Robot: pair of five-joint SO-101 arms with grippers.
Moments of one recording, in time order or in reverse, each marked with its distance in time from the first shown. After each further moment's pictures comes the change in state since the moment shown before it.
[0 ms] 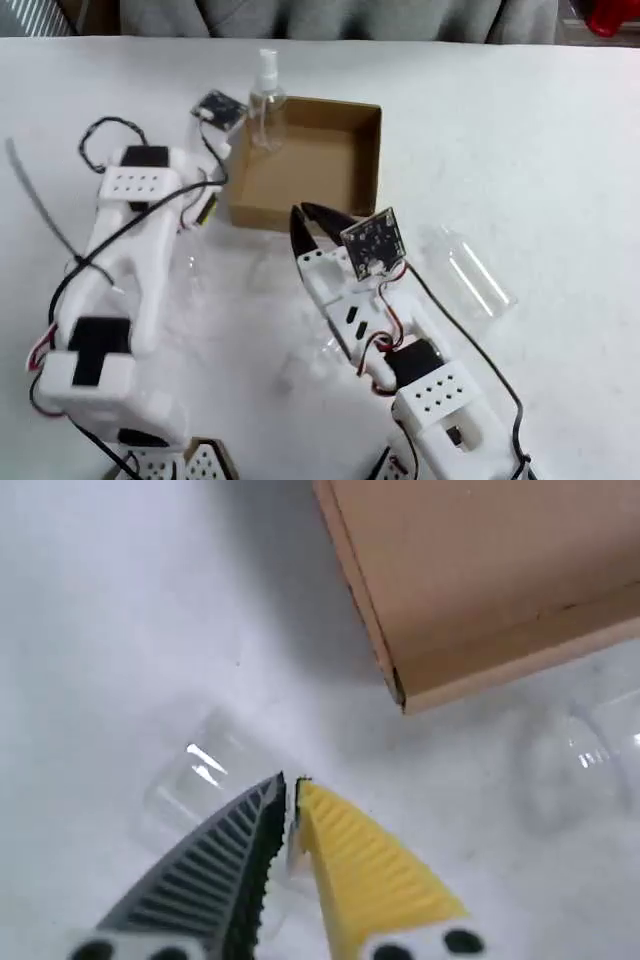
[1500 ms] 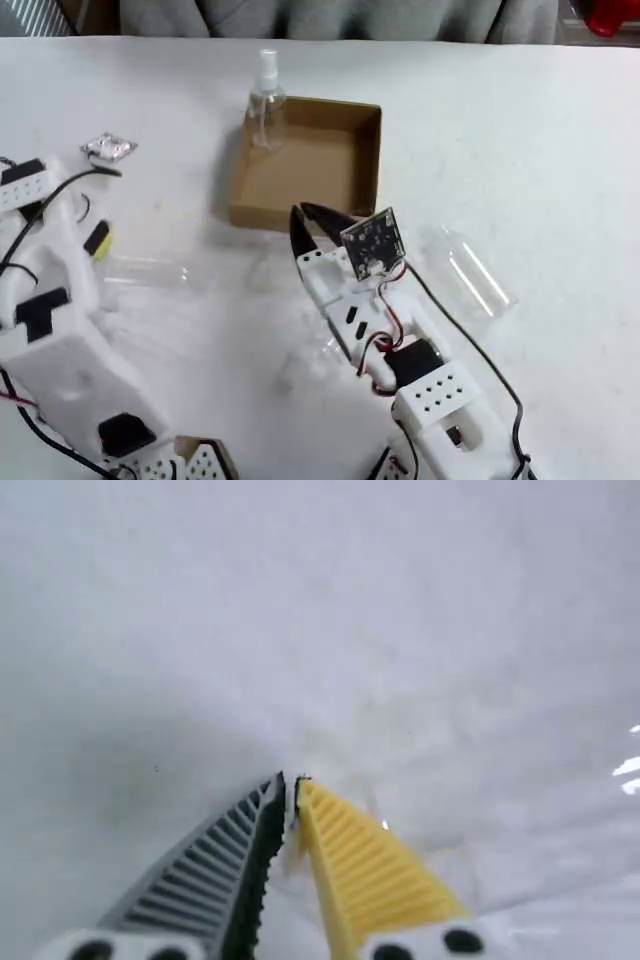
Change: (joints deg) left arm -27.3 14.9 -9.6 8.4 -22.0; right arm 0.0 0.0 0.0 0.0 0.0
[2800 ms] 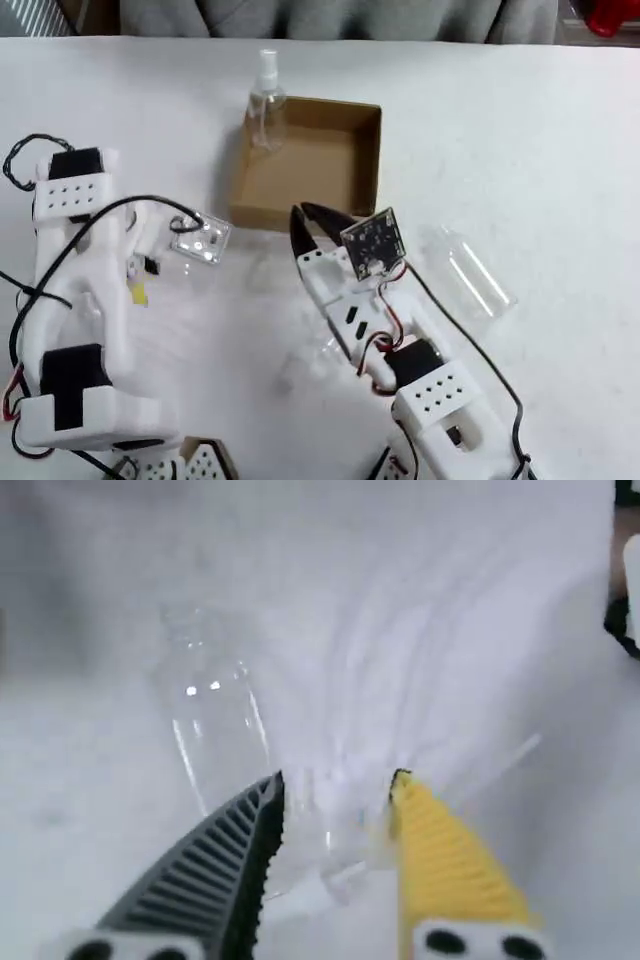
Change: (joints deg) left arm 15.5 -24.9 11.0 22.6 -62.8; right arm 0.0 0.0 0.0 0.0 0.0
